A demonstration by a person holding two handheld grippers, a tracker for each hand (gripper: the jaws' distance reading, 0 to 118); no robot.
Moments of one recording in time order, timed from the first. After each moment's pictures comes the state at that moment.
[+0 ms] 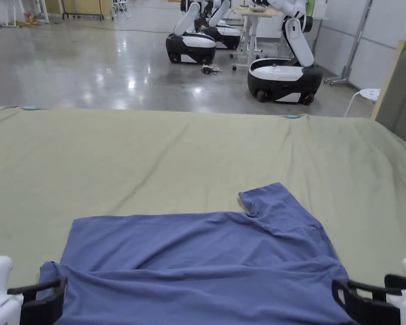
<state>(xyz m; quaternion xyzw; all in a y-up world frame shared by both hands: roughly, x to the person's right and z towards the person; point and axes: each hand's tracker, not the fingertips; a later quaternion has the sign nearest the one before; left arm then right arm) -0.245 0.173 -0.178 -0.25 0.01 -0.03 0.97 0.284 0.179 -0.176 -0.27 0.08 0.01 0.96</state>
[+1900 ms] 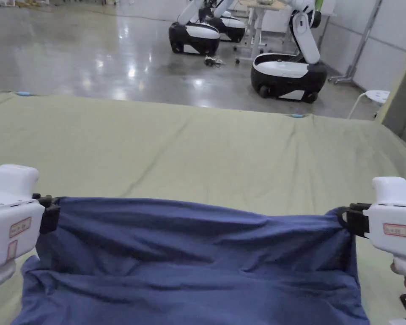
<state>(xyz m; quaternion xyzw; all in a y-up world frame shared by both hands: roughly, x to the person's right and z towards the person) -0.259 0.205 -0.291 -0.30 -0.03 -0.04 0.95 0.297 0.217 -0.315 -0.32 0.06 0.02 0.94</state>
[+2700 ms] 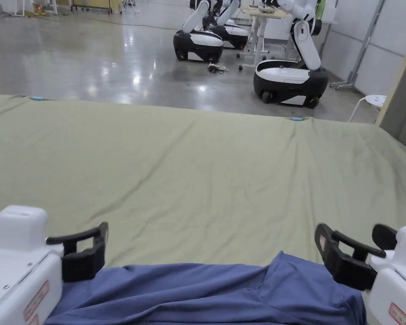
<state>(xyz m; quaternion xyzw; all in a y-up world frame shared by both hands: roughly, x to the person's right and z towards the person) -0.211 0.199 -0.191 -0.12 -0.03 0.00 0.99 0.229 0.209 -0.177 -0.09 0.06 0.00 0.99</state>
